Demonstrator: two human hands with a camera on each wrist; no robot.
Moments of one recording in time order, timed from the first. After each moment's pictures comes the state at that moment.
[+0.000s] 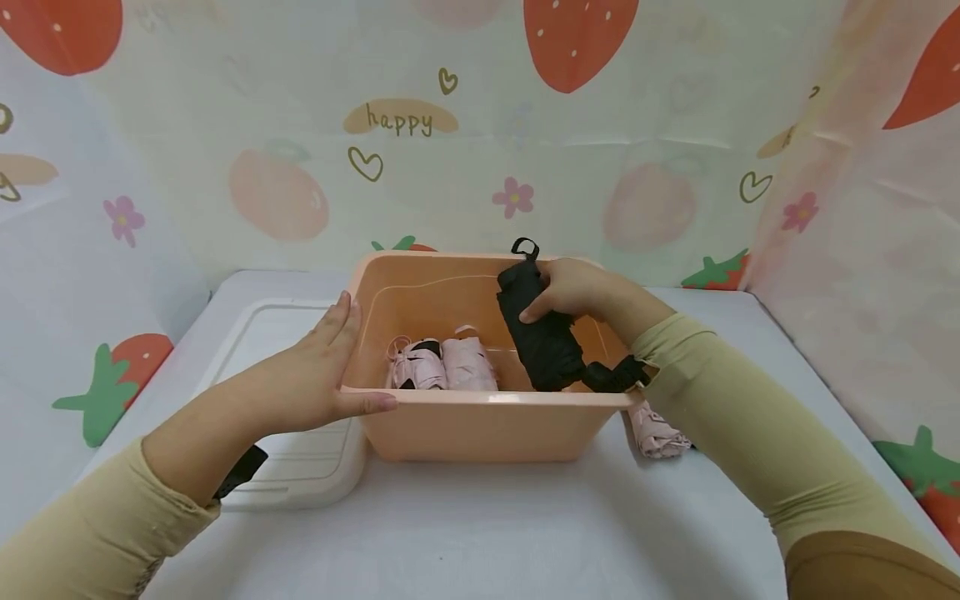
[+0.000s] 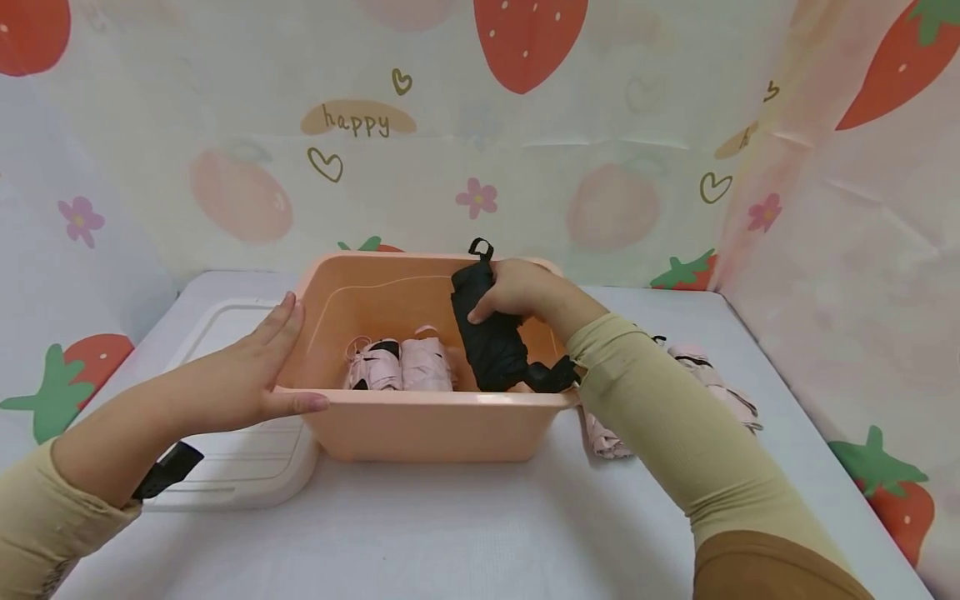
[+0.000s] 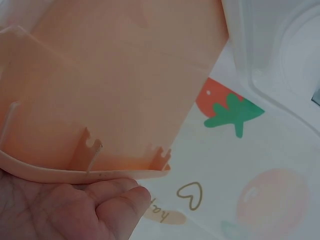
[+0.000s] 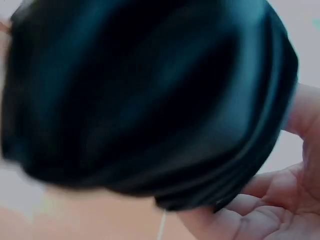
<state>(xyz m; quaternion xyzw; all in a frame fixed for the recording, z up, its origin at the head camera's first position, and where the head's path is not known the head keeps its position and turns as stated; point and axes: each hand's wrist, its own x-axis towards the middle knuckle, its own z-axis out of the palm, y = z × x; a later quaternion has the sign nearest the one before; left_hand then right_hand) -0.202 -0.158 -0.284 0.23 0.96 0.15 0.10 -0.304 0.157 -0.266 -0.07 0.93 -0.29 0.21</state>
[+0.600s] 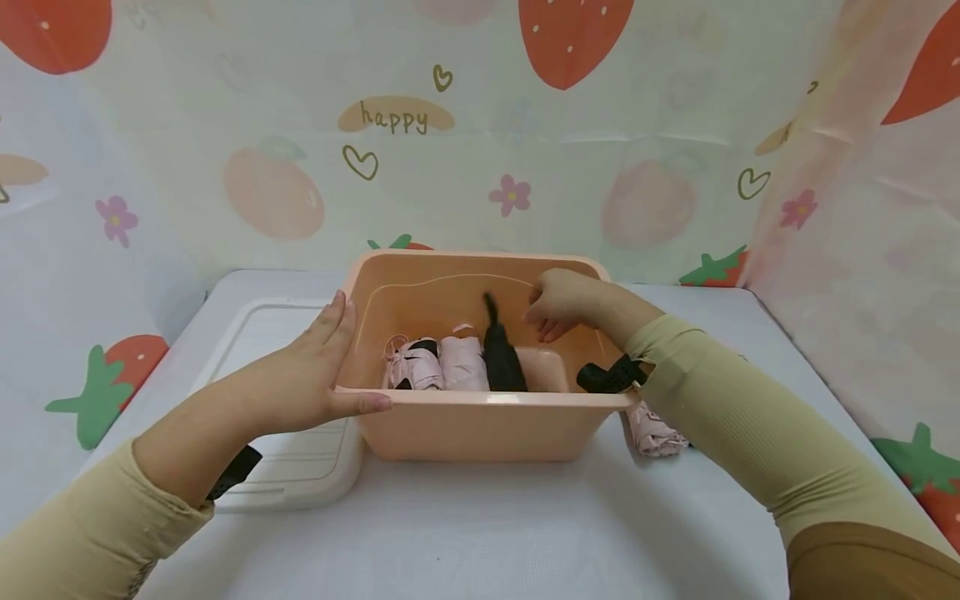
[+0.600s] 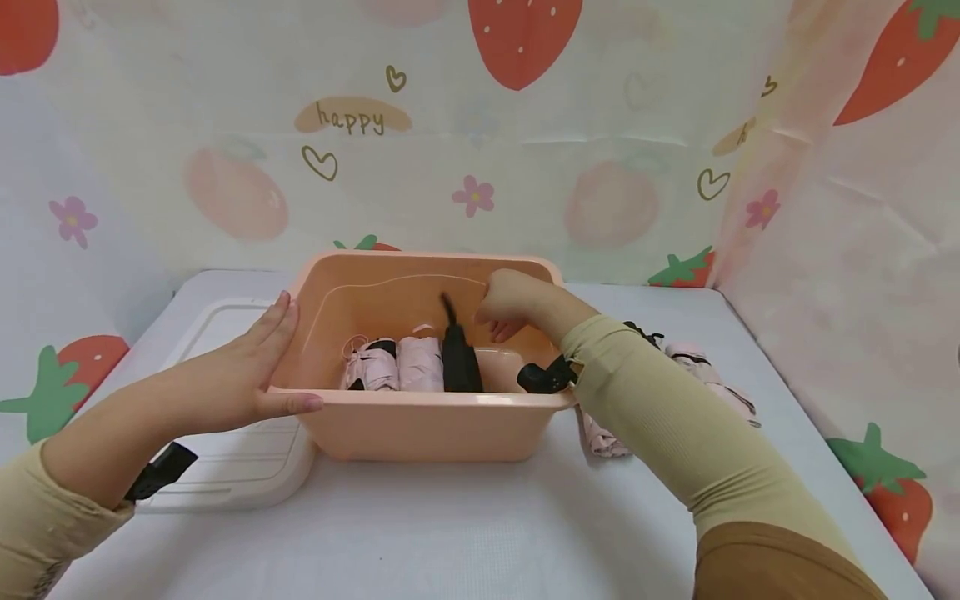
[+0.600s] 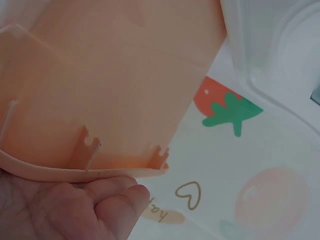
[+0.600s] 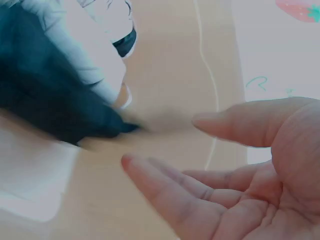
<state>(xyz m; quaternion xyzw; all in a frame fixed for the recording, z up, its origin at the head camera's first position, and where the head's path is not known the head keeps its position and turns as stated) -0.202 -0.156 -0.282 0.23 0.96 0.14 0.11 -0.306 0.158 -0.282 -0.07 0.91 -0.32 0.25</state>
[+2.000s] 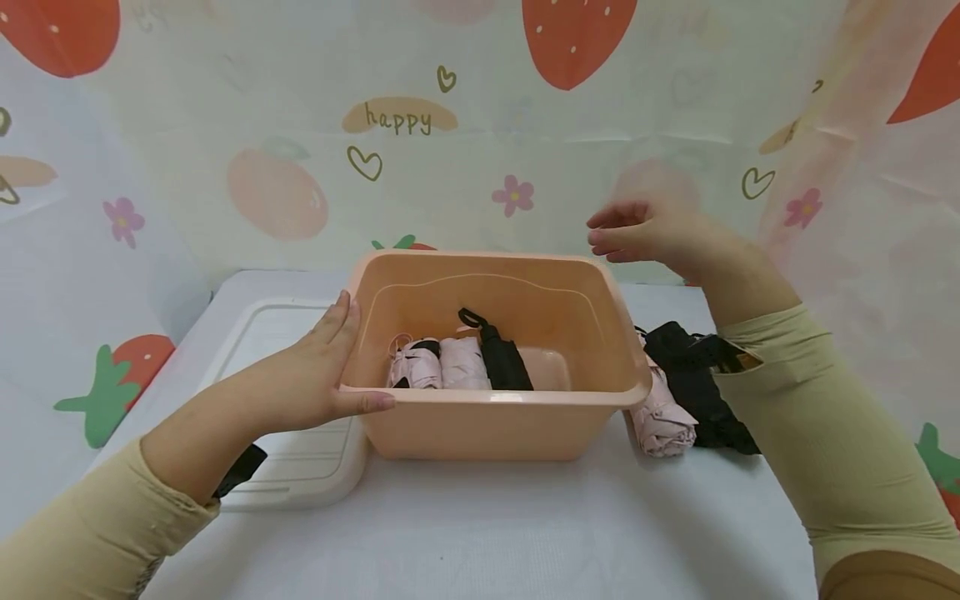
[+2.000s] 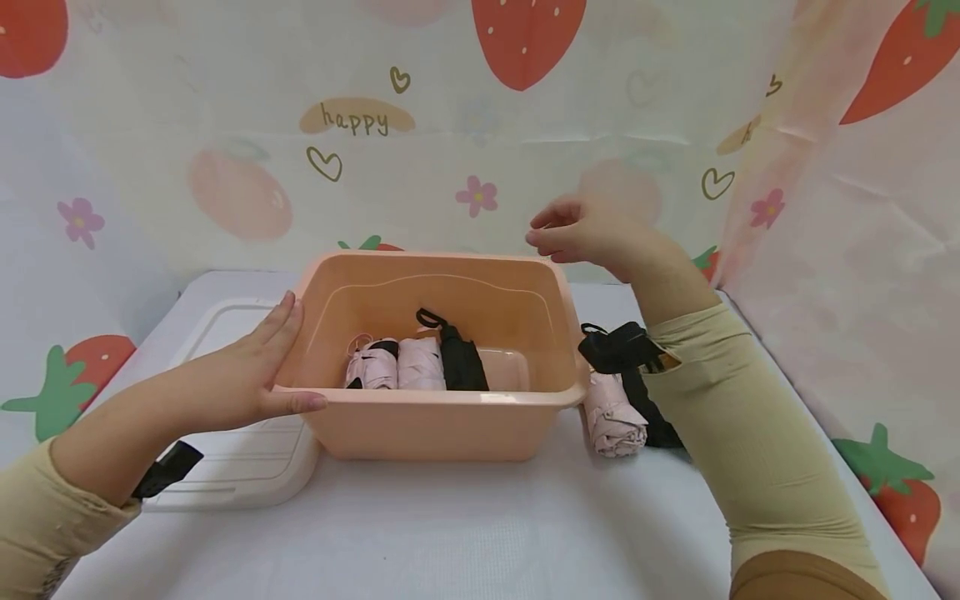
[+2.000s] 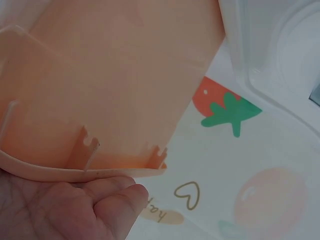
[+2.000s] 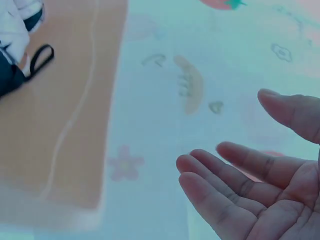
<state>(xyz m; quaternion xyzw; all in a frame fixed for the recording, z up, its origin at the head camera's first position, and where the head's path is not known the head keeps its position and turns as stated) -0.203 -0.157 -0.283 0.22 0.96 0.14 0.11 -0.276 0.222 -0.204 -0.13 0.89 -0.42 0.09</state>
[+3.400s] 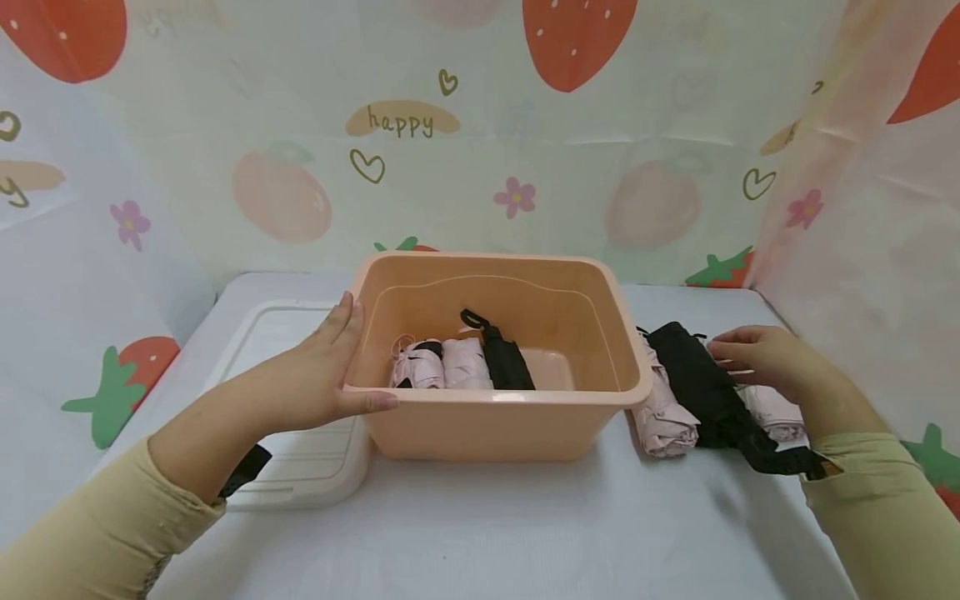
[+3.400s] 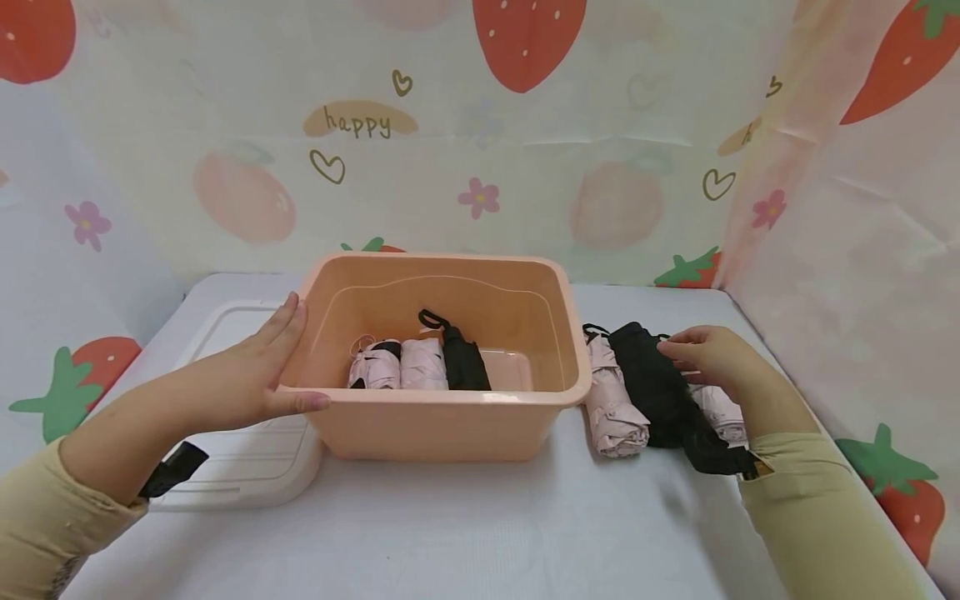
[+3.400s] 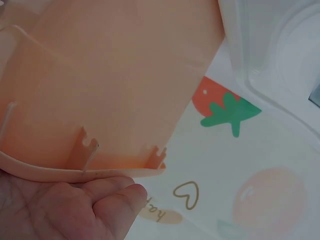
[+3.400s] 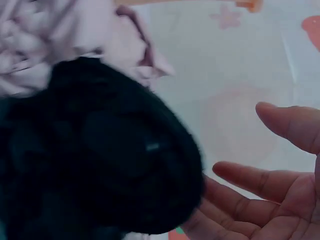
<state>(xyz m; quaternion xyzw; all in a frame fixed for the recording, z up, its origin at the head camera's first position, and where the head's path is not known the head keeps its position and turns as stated) -0.202 -0.158 -0.284 0.23 0.96 0.14 0.10 -0.233 0.372 -0.329 0.01 0.90 -0.42 0.16</state>
